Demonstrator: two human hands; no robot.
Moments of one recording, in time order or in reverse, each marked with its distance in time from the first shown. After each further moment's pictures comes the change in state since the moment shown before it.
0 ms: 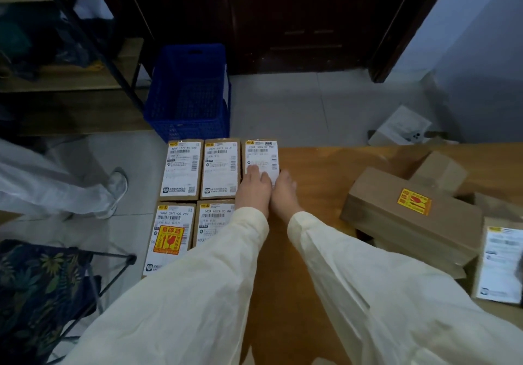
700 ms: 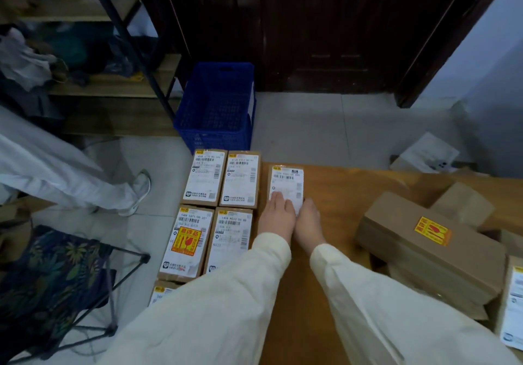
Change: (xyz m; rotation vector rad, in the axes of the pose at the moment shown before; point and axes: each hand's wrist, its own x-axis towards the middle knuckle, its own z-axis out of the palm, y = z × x) left_hand -0.025 0.013 0.010 0.042 -0.092 0.012; right_hand -0.011 0.033 0.000 -0.014 0.006 -0.017
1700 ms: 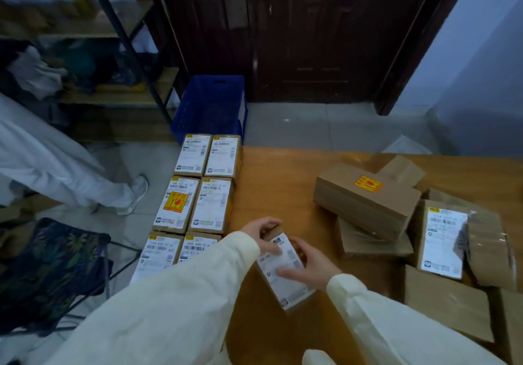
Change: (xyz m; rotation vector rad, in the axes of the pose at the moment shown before) left_hand -0.121 0.024 0.012 -0.930 -0.319 -0.089; right_hand -0.151 0.102 -0.098 -0.074 -0.554 -0.091
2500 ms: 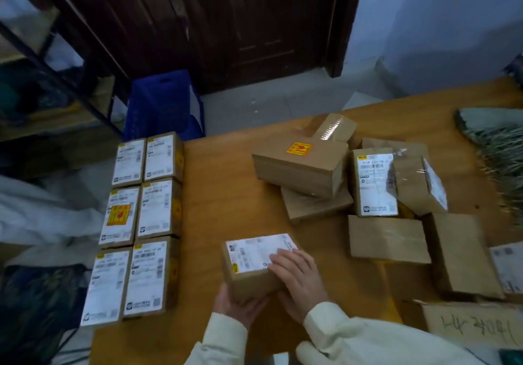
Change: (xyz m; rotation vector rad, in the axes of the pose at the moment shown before) left_hand -0.088 -0.007 0.139 -1.293 0.374 -0.549; right_hand -0.059 0.118 0.046 -0.464 0.811 -0.780
